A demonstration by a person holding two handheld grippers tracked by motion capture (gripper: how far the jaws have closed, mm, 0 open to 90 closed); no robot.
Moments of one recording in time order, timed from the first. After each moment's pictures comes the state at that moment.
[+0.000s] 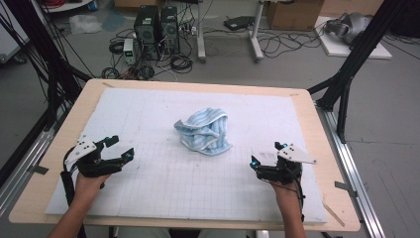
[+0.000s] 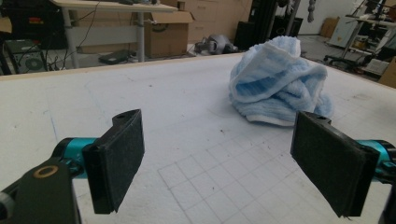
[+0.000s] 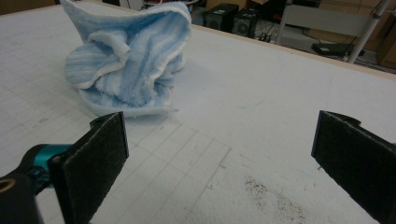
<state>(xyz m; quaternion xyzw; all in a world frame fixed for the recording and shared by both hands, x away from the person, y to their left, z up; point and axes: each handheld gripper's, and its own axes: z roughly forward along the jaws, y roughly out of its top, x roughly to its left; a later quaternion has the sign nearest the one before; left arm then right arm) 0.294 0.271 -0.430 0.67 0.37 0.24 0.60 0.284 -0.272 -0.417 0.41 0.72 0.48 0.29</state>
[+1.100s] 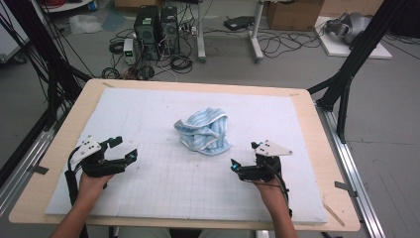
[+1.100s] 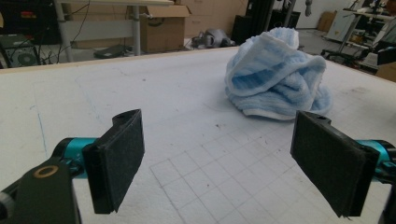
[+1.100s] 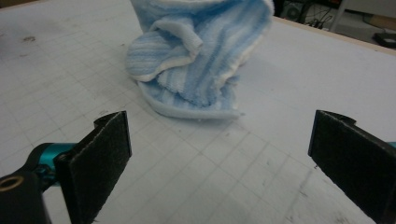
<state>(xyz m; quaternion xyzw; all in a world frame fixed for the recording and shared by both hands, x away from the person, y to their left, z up) 0.297 0.265 -0.434 0.68 0.37 0.23 0.59 0.300 -0.222 -0.418 0.36 0.78 0.47 0.22</state>
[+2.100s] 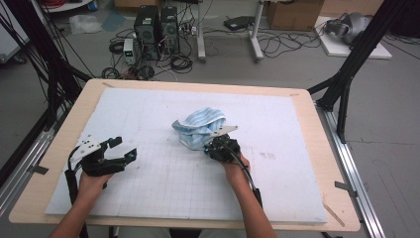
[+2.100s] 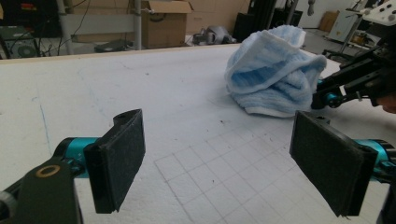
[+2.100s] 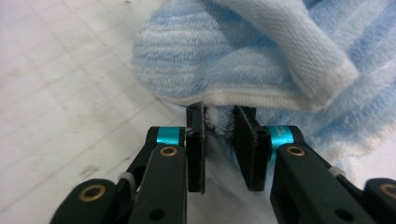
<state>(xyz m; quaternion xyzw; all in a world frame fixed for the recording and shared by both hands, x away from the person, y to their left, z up) 0.300 0.269 -0.438 0.68 0.38 0.23 0.59 0.368 -0.124 -0.439 0.35 0.85 0.37 0.15</state>
